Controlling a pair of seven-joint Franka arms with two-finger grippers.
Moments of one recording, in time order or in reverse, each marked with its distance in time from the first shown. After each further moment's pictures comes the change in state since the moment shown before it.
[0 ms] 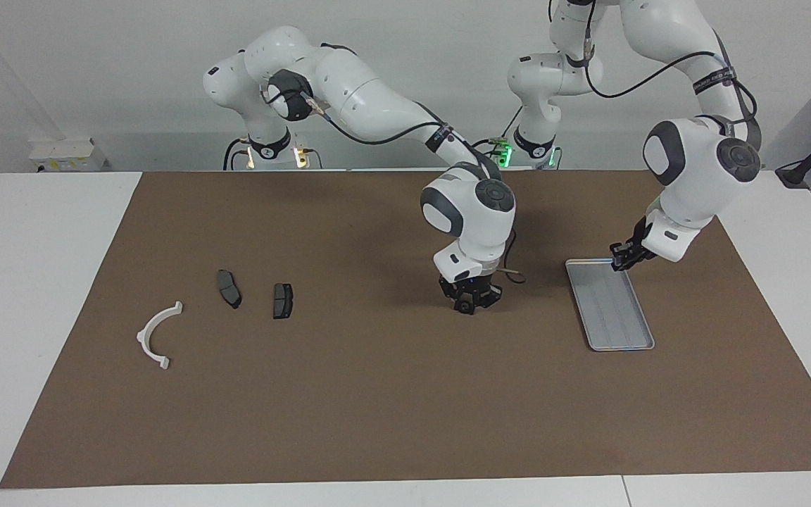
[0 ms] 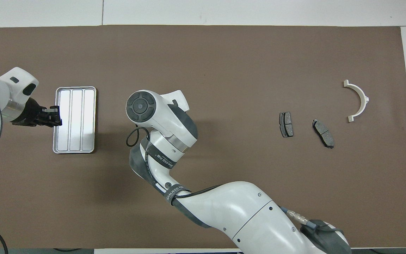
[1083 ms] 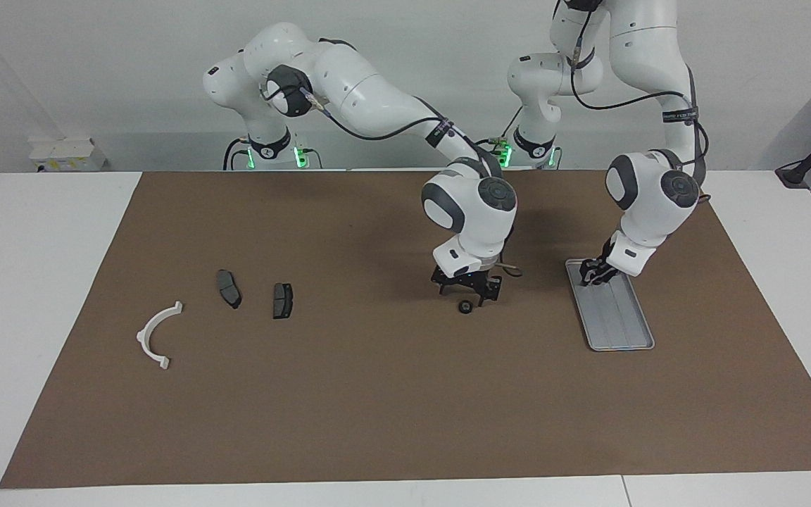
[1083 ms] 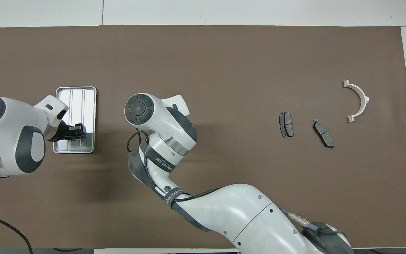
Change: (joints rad) left arm -0.011 0.046 -0.001 -0.287 0.000 0.380 0.007; right arm 0.003 -0.021 0.012 -0.043 0.000 -0.037 0.000
